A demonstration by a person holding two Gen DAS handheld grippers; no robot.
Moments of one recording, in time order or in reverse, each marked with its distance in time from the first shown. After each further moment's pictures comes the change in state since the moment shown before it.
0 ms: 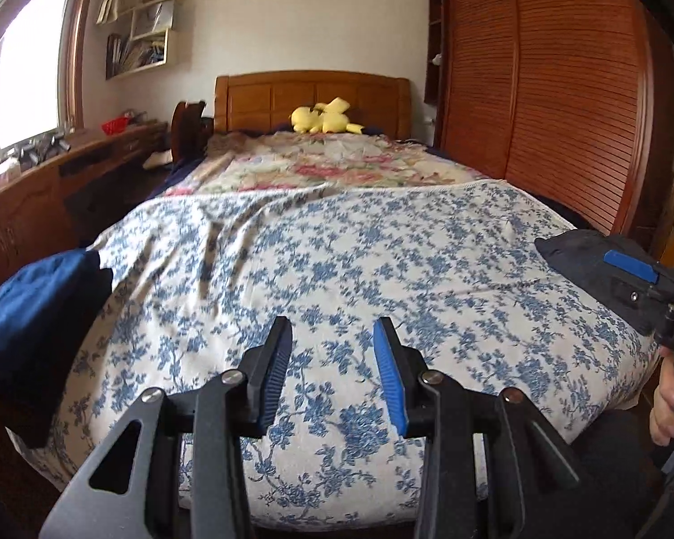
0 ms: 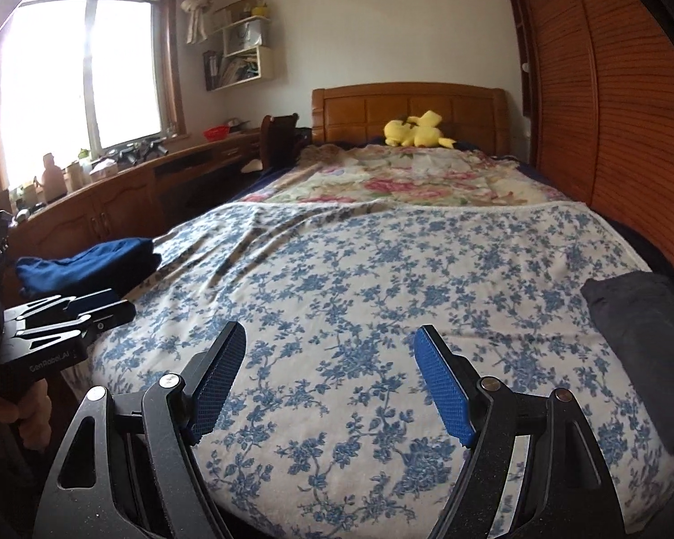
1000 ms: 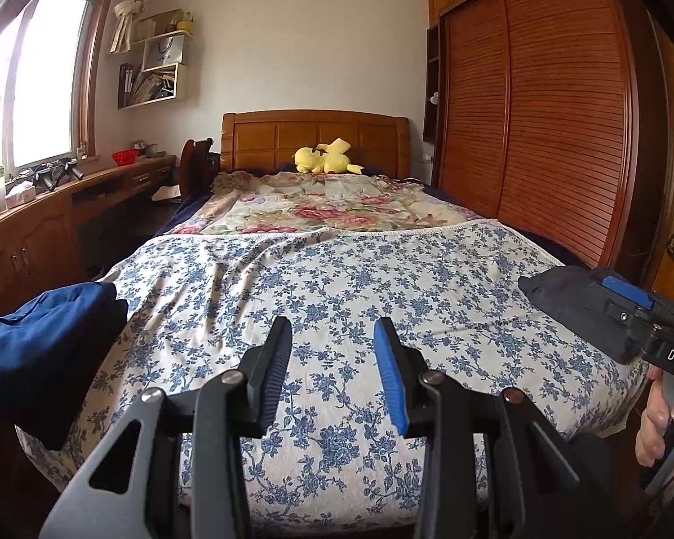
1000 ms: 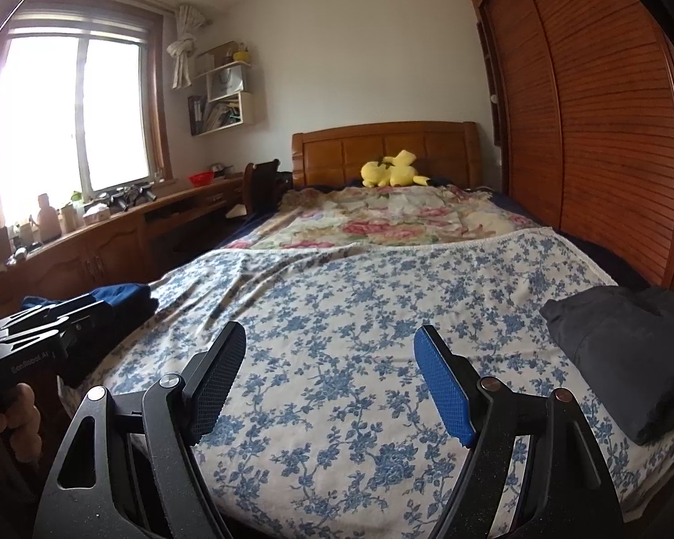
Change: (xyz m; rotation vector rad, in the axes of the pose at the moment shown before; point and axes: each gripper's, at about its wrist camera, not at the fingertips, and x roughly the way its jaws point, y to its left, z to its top) left arm -0.057 -0.015 0.016 -0.016 -0.111 0.016; right arm -0.056 -0.010 0.011 0.037 -0.100 -0.032
